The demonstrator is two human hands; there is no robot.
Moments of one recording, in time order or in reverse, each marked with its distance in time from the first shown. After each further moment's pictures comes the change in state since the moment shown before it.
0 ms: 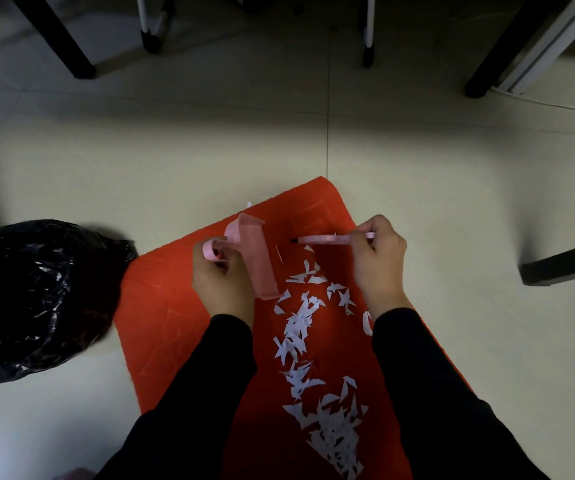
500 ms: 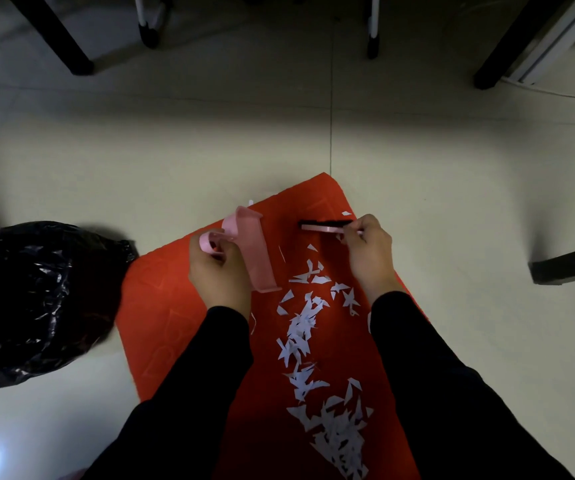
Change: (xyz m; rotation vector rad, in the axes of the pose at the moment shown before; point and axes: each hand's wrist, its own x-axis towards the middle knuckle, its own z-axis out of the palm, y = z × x) left_hand 0.013 0.003 0.006 0.021 0.011 0.022; right_hand 0.026 0.021 0.020 -0.045 -0.127 0.128
